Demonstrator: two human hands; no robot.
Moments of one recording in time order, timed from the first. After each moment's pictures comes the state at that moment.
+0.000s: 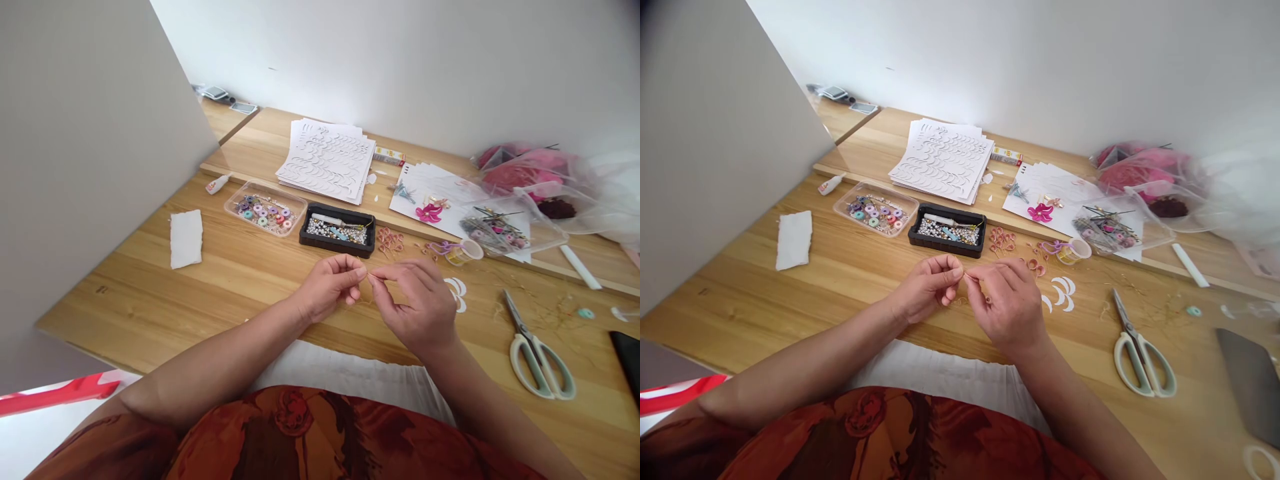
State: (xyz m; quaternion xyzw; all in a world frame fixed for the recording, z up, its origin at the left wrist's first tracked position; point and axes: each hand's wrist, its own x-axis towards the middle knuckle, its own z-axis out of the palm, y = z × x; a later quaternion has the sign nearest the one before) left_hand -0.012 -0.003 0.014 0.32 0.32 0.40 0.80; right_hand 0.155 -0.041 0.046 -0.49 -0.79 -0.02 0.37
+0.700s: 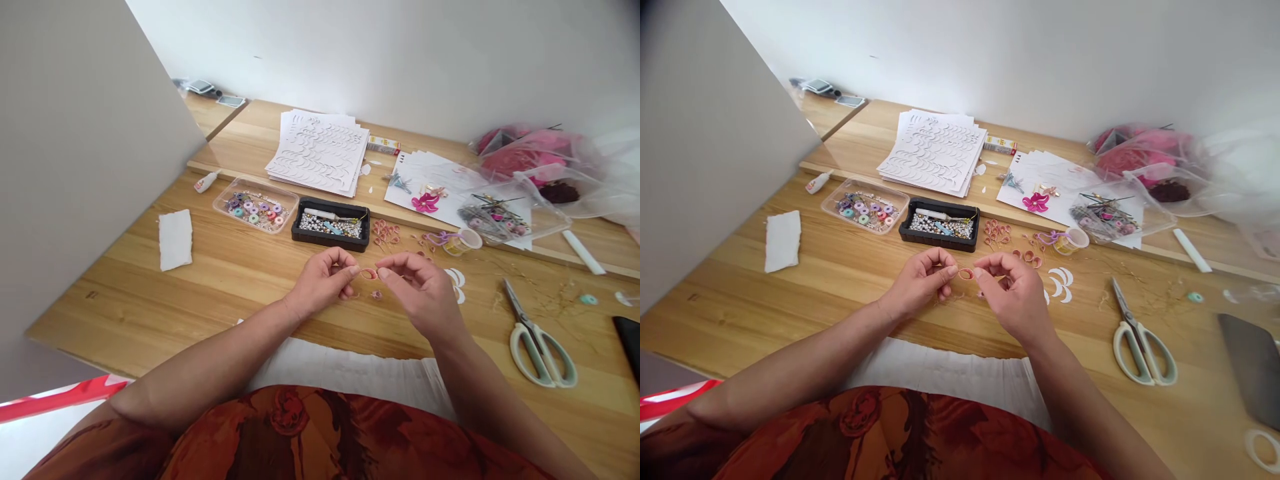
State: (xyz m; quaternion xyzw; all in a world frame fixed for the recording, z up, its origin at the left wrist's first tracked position) left_hand -0.011 -0.003 0.010 0.45 0.40 0.39 0.70; right_hand 0.165 -0.042 0.044 -0.63 -0.52 0.40 0.42
